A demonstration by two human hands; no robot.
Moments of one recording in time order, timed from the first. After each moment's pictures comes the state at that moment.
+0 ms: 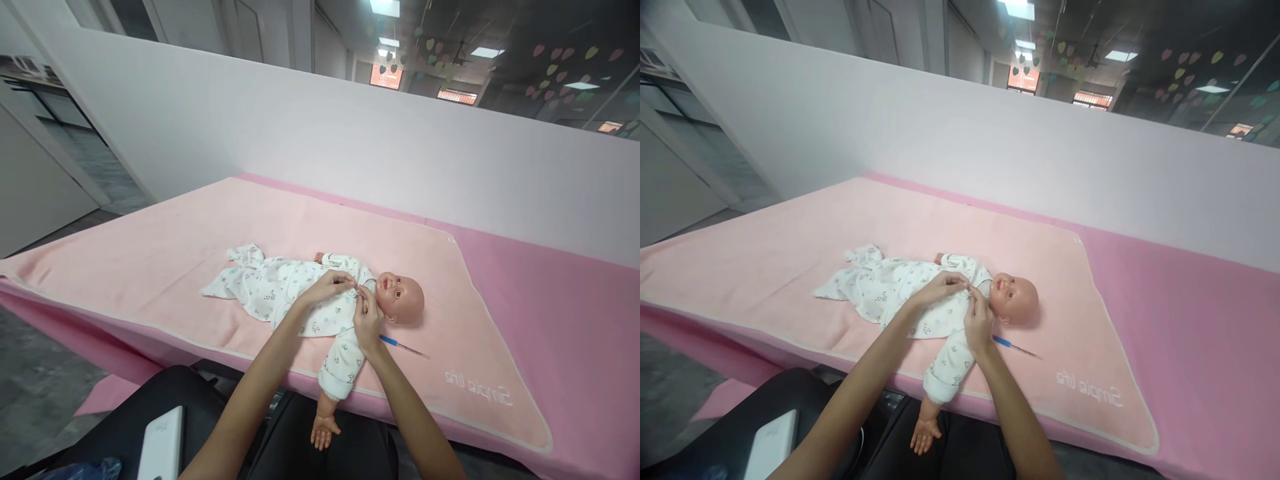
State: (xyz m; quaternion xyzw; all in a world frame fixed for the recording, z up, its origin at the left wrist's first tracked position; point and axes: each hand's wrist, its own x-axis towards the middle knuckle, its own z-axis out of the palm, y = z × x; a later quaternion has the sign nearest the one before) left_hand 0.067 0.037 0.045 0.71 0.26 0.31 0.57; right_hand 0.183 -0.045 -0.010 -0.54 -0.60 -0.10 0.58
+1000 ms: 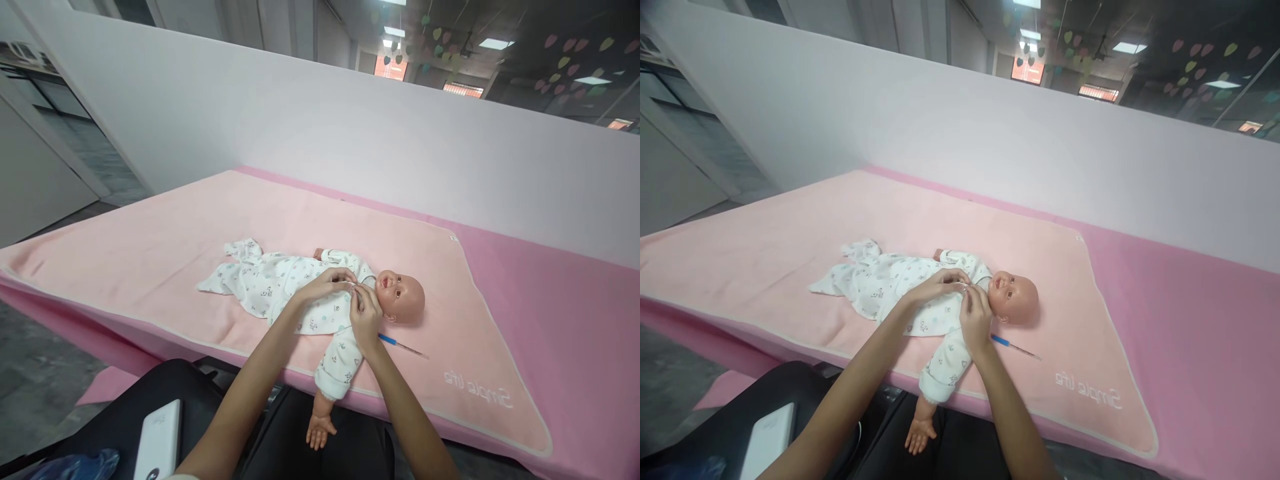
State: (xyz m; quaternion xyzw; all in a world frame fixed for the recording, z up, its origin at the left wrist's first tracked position) left_hand 0.064 0.040 0.045 0.74 0.23 0.27 0.58; right_hand 0.181 -0.043 -0.002 -0.56 -0.59 -0.07 0.58
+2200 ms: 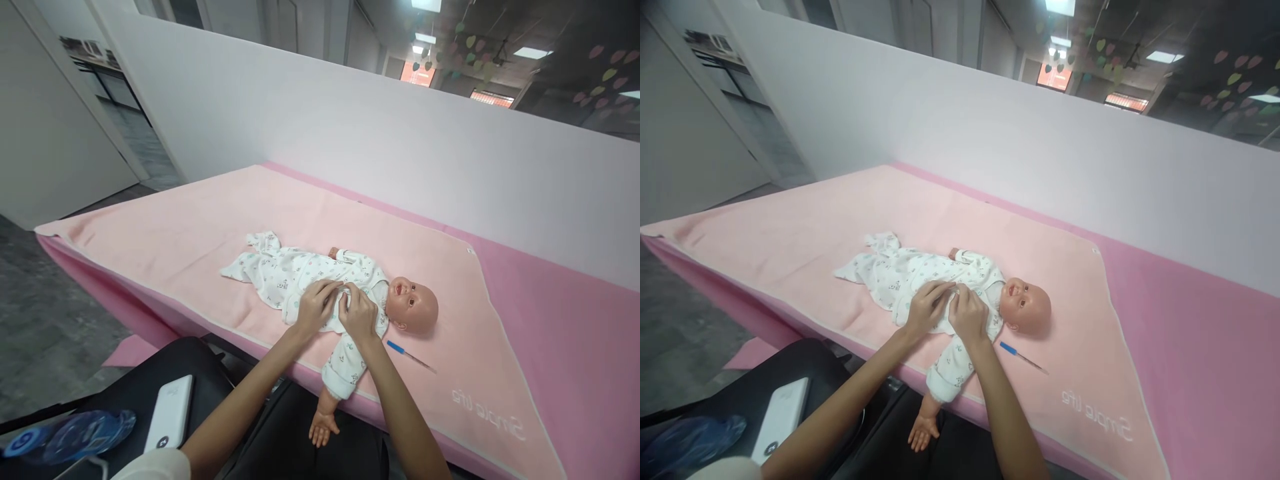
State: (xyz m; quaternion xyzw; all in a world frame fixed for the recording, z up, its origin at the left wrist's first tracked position) left_hand 0.037 -0.016 -0.002 0.76 0.41 0.50 0.06; right_hand 0.160 -0.034 0.006 -0.54 -0.72 -0.18 0.40
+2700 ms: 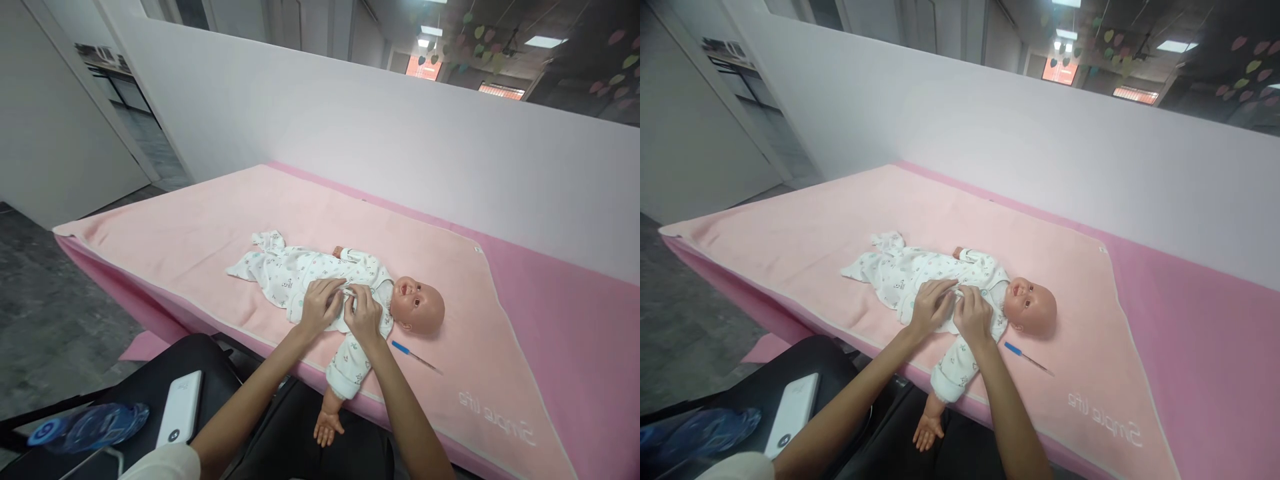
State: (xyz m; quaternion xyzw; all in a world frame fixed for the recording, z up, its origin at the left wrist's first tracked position) left_hand 0.036 -0.022 0.007 0.76 0.45 0.47 0.08; right_hand 0.163 -0.037 0.007 -0.51 -0.72 -0.12 0.45
